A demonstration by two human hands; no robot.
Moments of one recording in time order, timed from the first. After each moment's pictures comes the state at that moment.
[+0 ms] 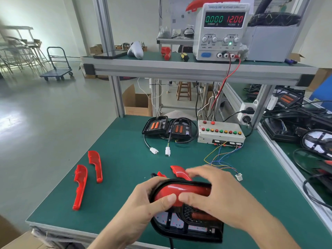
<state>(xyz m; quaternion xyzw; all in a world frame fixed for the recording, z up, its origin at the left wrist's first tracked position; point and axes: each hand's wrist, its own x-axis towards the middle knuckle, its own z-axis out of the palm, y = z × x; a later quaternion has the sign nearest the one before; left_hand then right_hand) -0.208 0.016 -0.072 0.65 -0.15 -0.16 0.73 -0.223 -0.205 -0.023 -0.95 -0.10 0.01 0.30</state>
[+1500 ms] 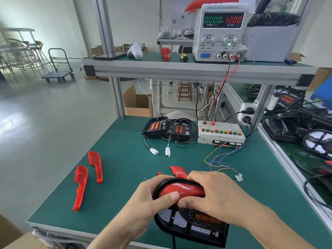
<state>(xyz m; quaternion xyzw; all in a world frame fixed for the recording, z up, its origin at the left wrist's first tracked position) -0.206 0.006 -0.064 0.63 -0.15 -0.16 0.74 -0.211 -0.208 -0.025 -0.96 -0.20 0.02 0.20</state>
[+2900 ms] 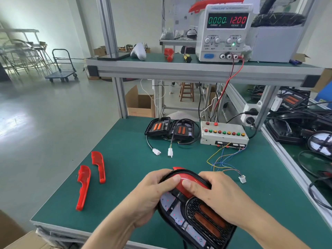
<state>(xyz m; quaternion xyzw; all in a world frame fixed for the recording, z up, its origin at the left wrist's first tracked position) -0.187 -0.002 -0.053 0.62 -0.12 -0.22 0.75 -0.208 -0.206 -0.039 -0.92 -0.08 0.01 0.37</state>
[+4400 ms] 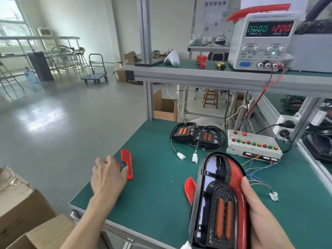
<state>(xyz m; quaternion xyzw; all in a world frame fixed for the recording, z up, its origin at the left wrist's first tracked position) -0.143 0.147 -0.088 0.94 0.26 0.10 0.18 -0.238 -0.103 -0.052 -0.53 0.13 0.15 0.82</state>
